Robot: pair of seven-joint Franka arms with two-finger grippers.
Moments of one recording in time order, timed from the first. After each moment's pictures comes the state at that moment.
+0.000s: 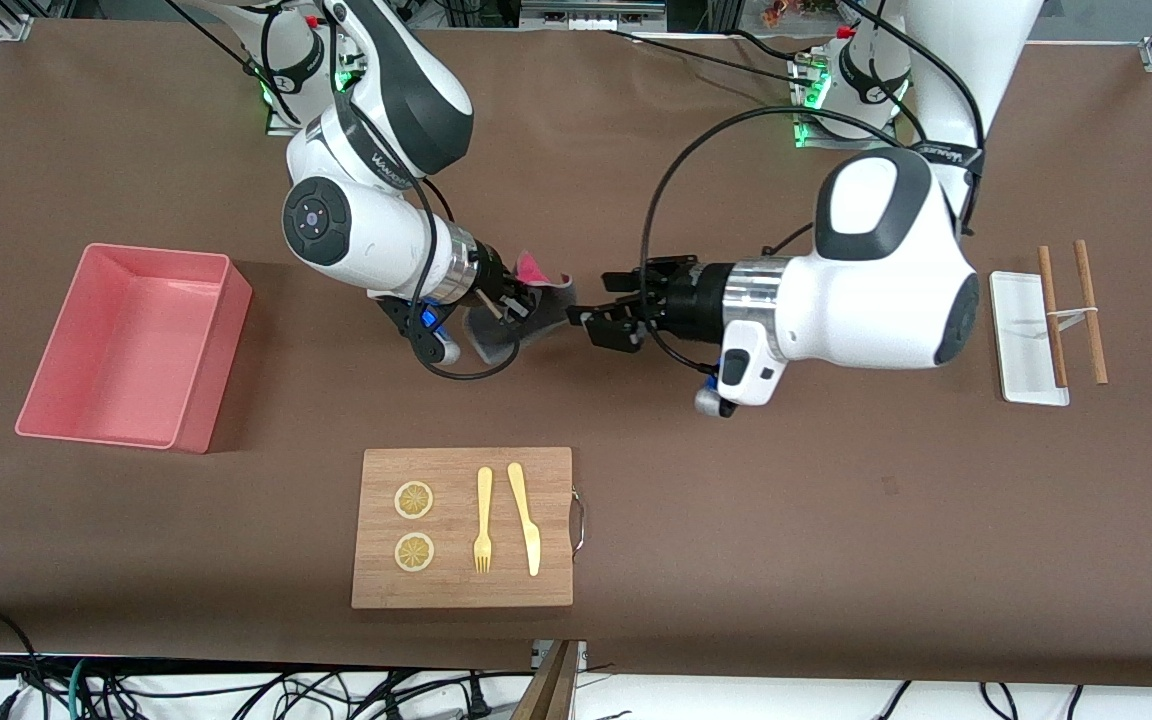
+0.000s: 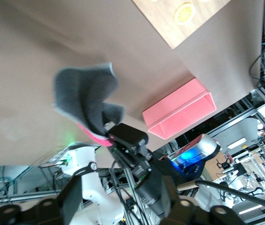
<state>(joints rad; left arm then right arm) -0.35 0.60 -0.03 -1.13 -0.98 1.67 -1.01 0.53 0.45 0.05 -1.50 0.47 1.94 1.17</state>
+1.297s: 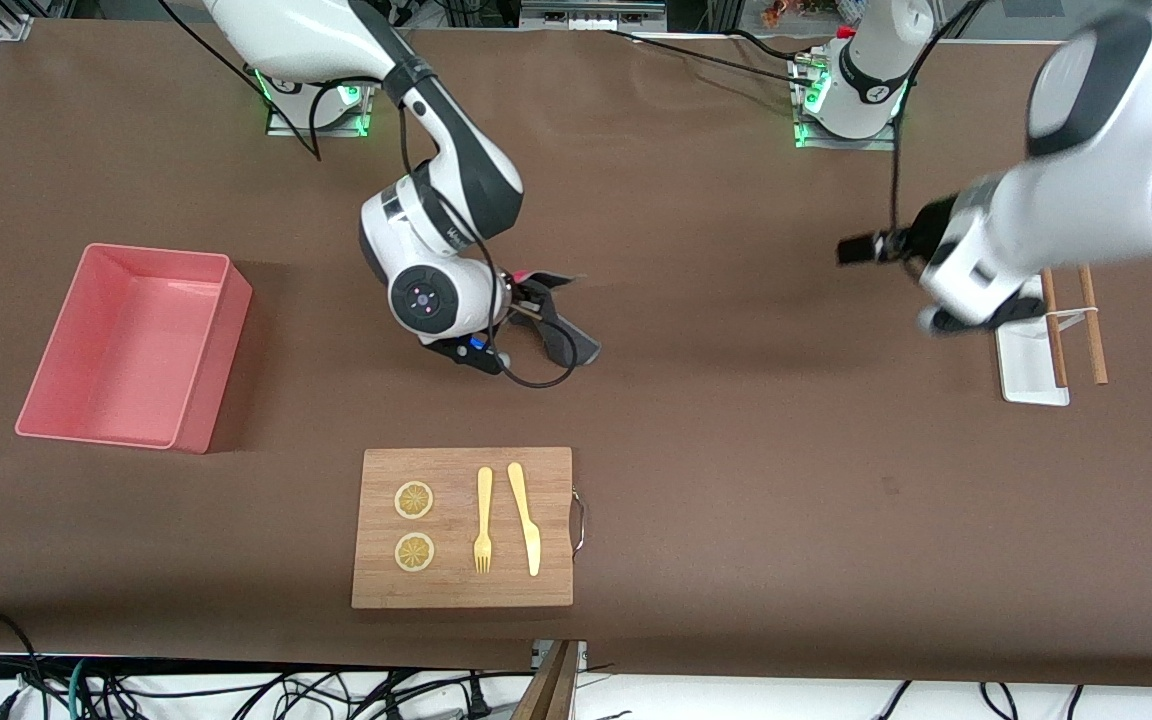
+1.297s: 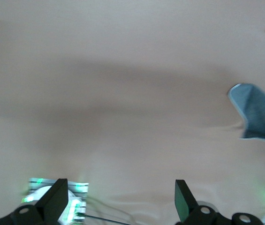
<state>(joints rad) -0.16 0.03 -0.03 -1.67 -0.17 1.42 -0.36 0.55 0.62 0.03 -1.50 0.32 1.78 0.79</state>
